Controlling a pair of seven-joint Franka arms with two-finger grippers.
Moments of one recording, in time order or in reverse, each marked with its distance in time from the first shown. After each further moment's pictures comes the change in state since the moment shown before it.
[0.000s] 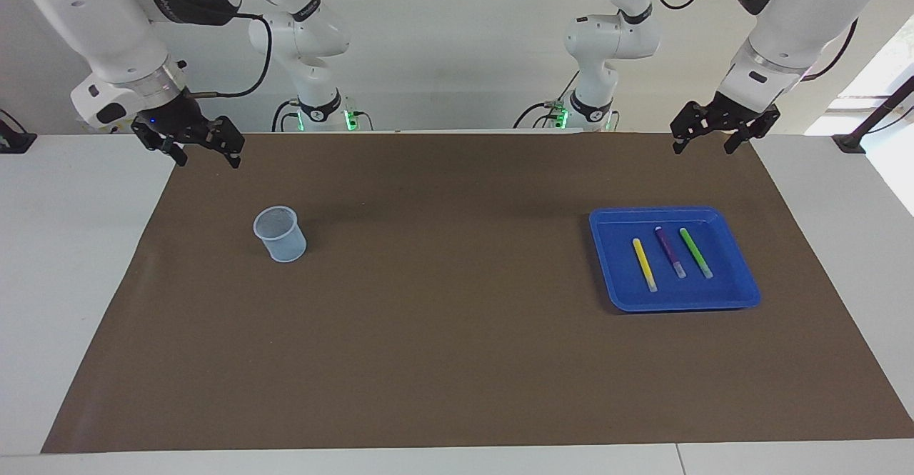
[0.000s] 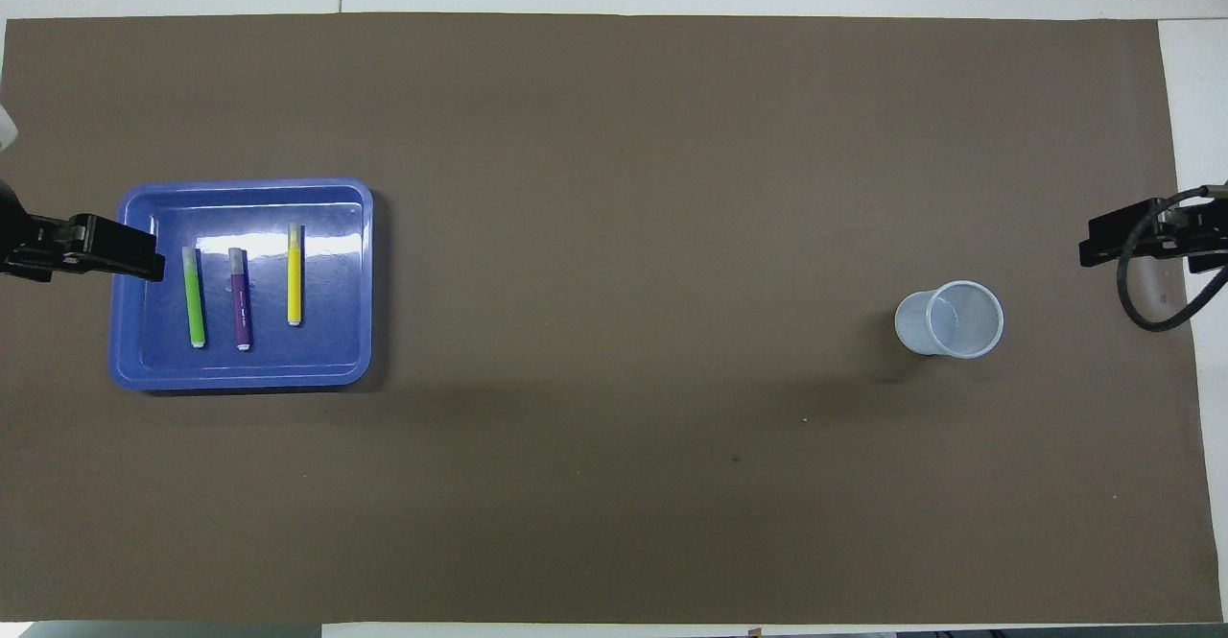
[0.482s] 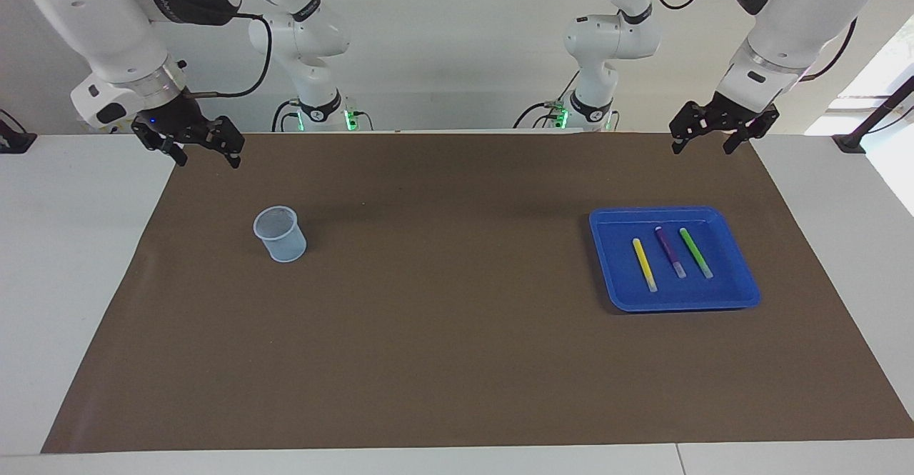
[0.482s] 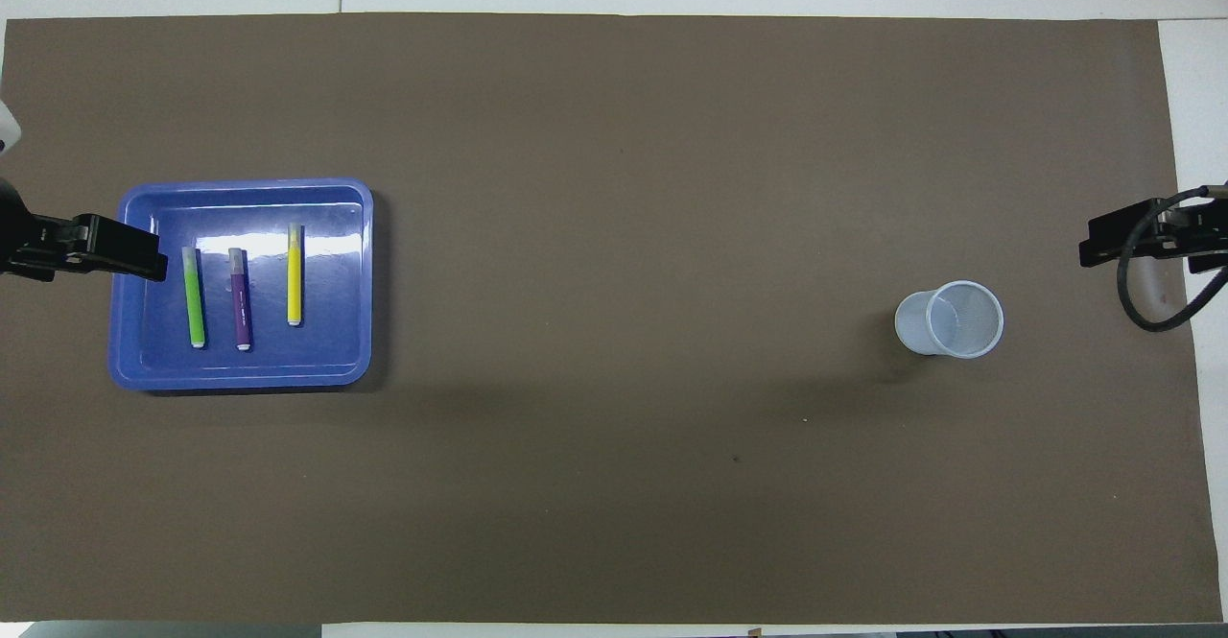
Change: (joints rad) left arm -0.002 0.000 -0.002 0.000 0.000 0.002 0.000; right arm 0.000 0.000 0.000 0.000 0.000 0.000 0.000
